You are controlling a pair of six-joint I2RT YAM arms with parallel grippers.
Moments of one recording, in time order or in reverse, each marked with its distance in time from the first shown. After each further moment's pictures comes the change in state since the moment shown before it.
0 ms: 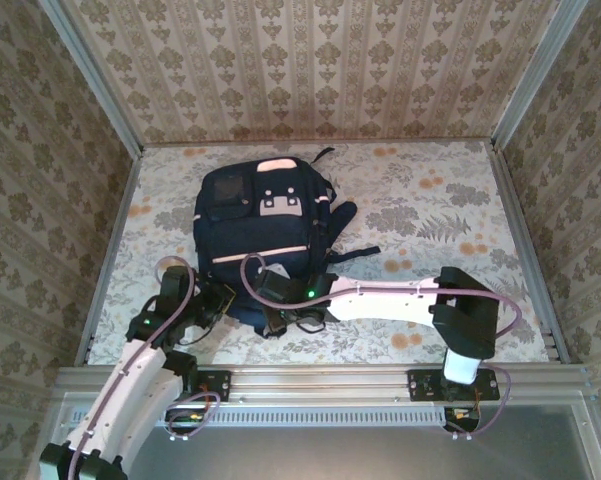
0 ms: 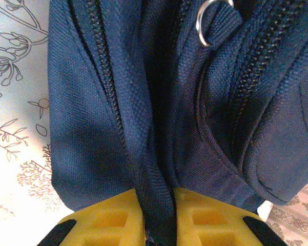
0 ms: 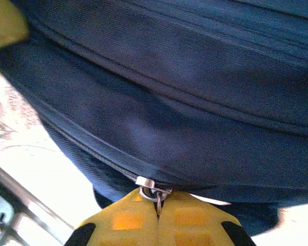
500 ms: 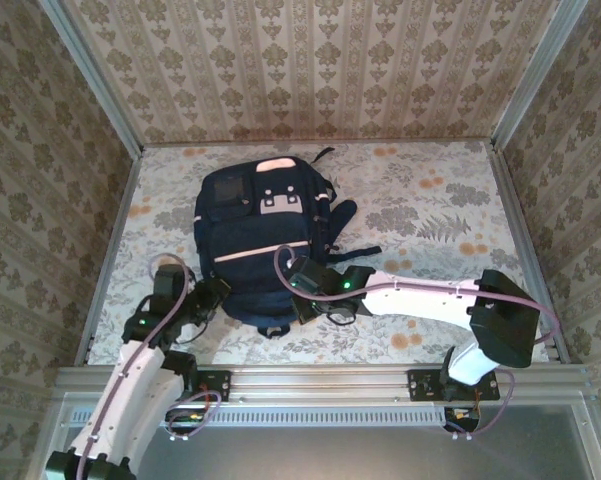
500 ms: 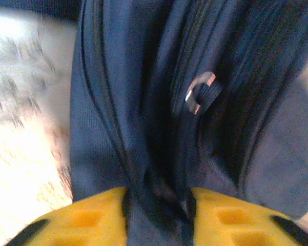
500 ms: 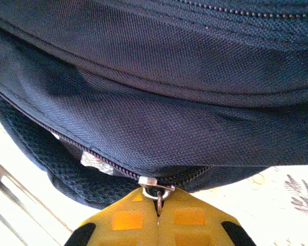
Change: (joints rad) left arm 0.109 0.036 0.063 -0.036 0.014 0.134; right arm -0.098 -0.170 -0.183 0.074 -0.110 -0.097
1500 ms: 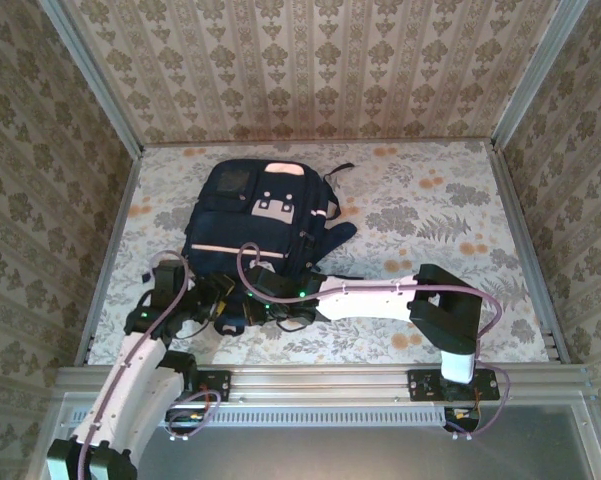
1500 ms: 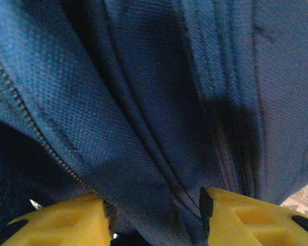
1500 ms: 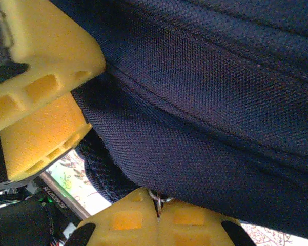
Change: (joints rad) left arm -0.034 0.043 -0.025 0.042 0.066 -0.142; right arm 0.112 0.291 0.227 0.217 0.003 0.298
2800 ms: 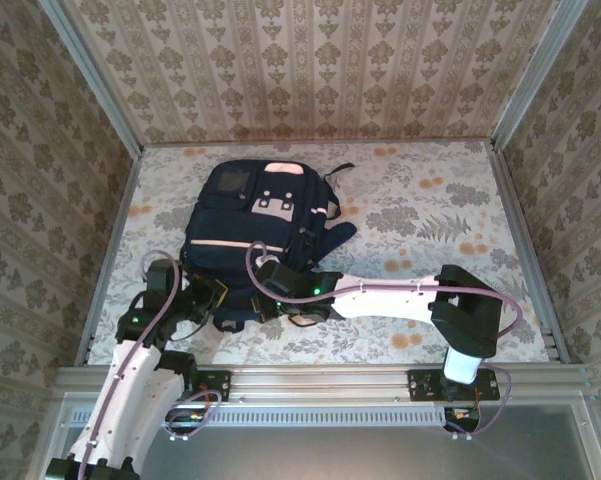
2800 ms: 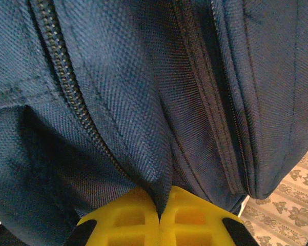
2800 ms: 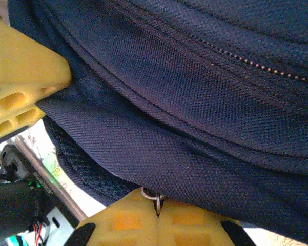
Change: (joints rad) left arm 0.020 -0.082 0.070 -0.105 0.000 0.004; right arm -0.039 -0.104 -0.074 -0.005 -0.011 -0.158
